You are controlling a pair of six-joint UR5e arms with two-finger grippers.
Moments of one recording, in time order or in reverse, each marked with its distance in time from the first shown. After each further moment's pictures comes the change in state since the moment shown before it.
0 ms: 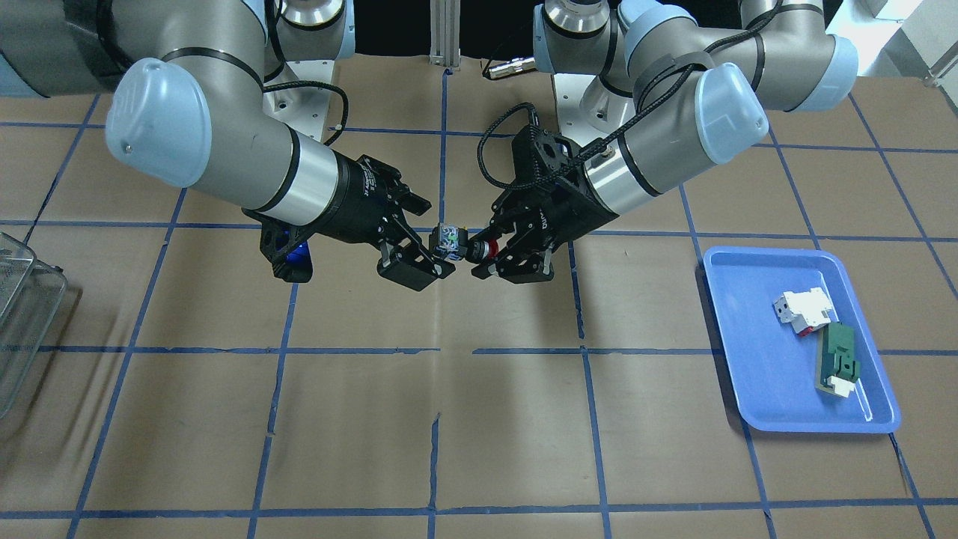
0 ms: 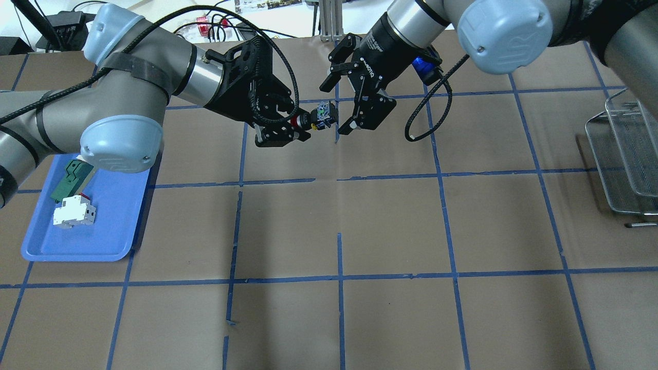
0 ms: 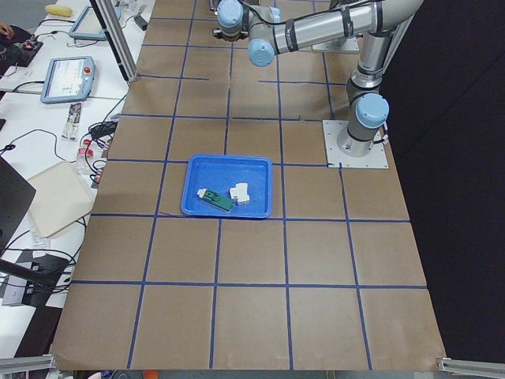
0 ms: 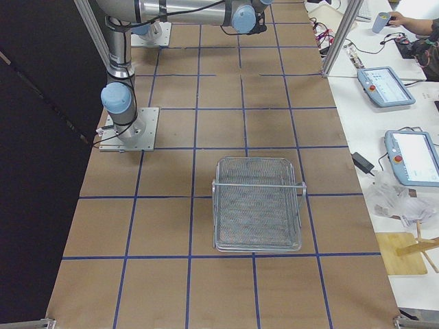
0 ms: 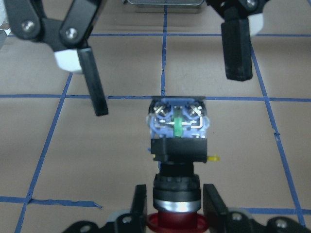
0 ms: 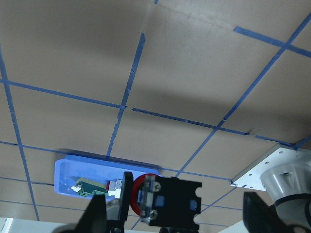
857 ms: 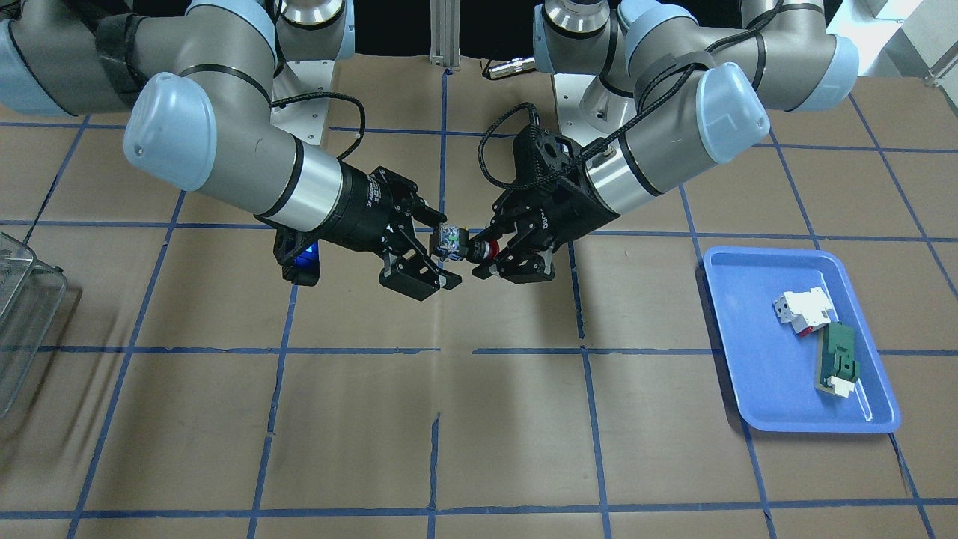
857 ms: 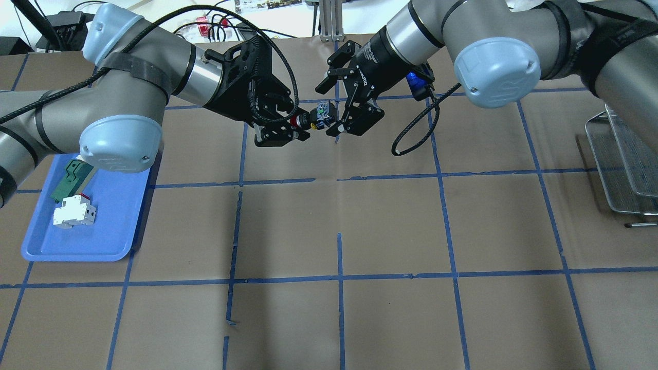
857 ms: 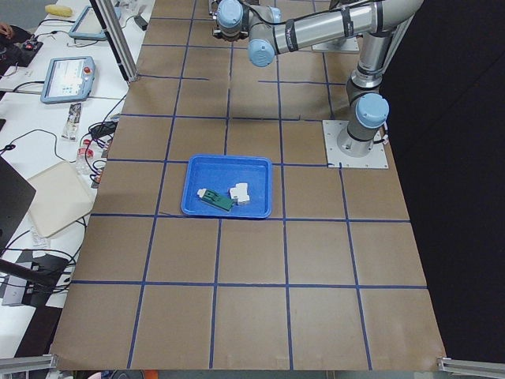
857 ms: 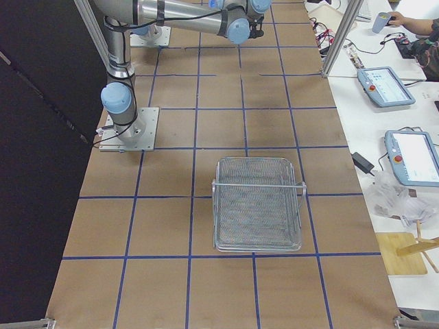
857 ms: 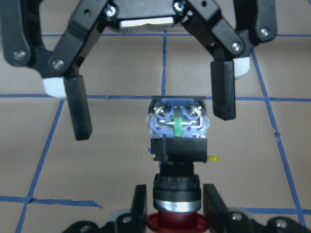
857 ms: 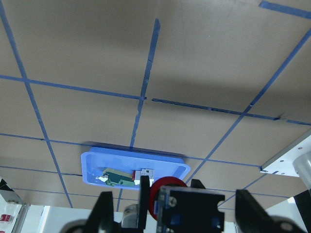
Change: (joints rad) left arm 0.002 0.001 0.000 0.000 0.000 0.000; right arm -0.004 -0.019 0.107 -0.197 0.072 0.128
